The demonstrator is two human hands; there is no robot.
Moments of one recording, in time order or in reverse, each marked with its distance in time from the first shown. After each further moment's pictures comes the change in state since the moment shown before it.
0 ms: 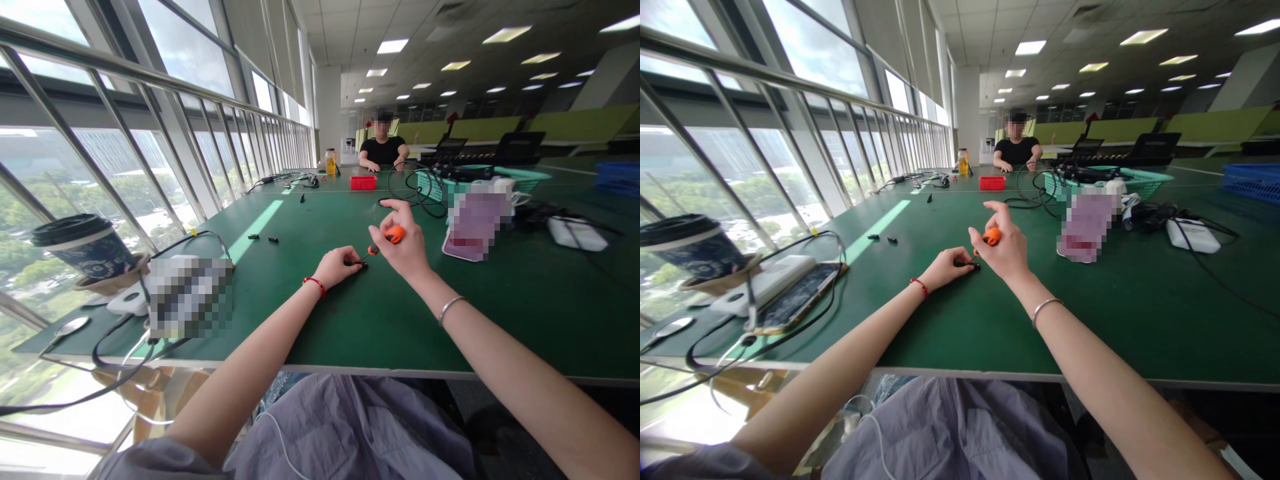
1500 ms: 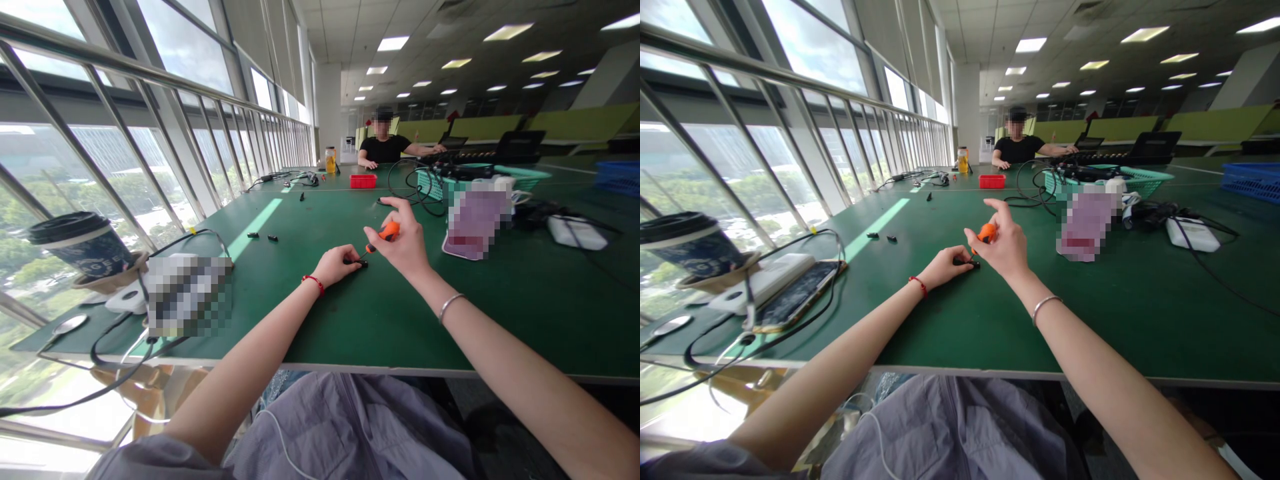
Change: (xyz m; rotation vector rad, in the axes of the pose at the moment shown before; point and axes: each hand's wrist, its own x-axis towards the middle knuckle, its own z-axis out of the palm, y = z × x) left_hand 0.000 -0.001 -0.001 0.004 -0.025 0.006; right_hand 0.000 0.004 0.004 0.056 0.020 0.009
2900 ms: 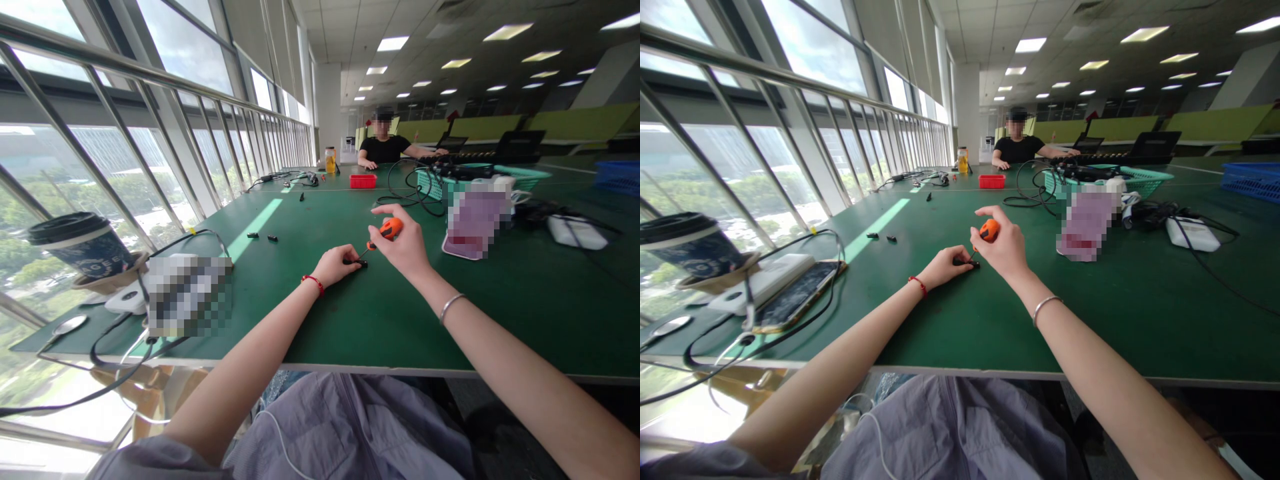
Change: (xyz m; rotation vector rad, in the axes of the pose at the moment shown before) left_hand 0.000 0.001 -0.001 0.020 -0.004 -0.006; right_hand 0.000 -0.001 -0.002 -0.026 -0.037 0.003
